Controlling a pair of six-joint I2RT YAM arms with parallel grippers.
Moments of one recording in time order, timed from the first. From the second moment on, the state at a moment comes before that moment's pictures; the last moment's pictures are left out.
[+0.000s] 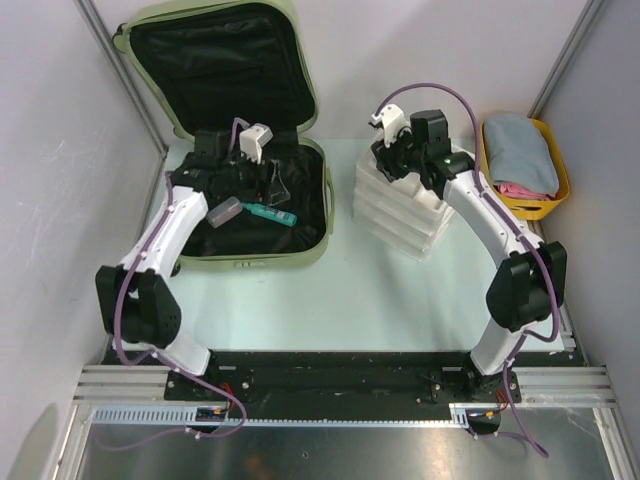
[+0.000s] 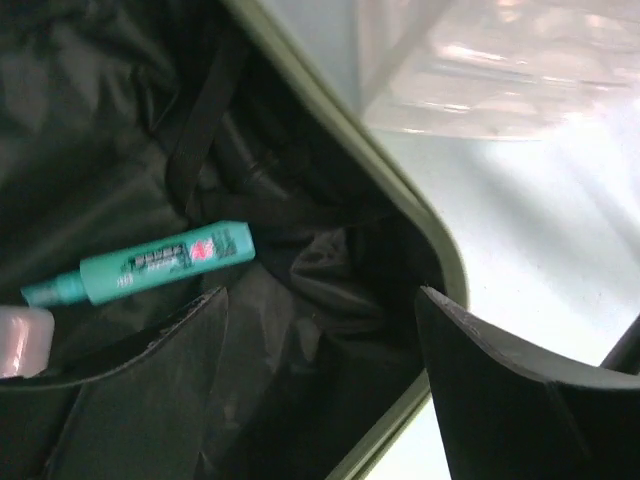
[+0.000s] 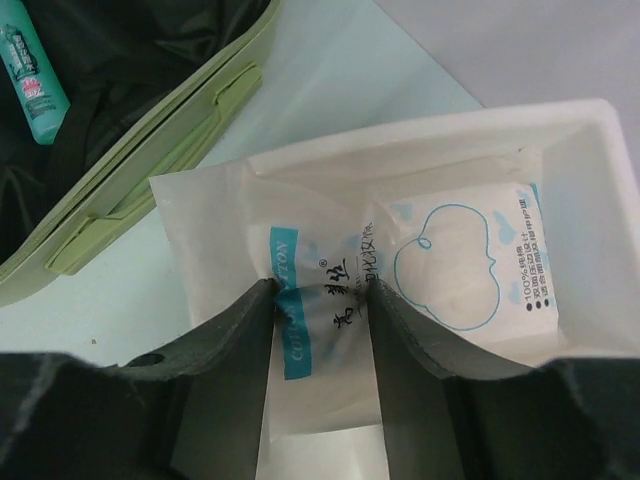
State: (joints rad) left arm -0.18 1.55 1.44 -0.56 0.61 0.16; right arm 0.36 1.72 1.63 -0.41 -0.20 -0.38
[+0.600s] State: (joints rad) left arm -0.14 1.81 1.40 -0.49 0.11 -0.62; right arm 0.40 1.60 1.68 -0.47 -0.15 -0.37
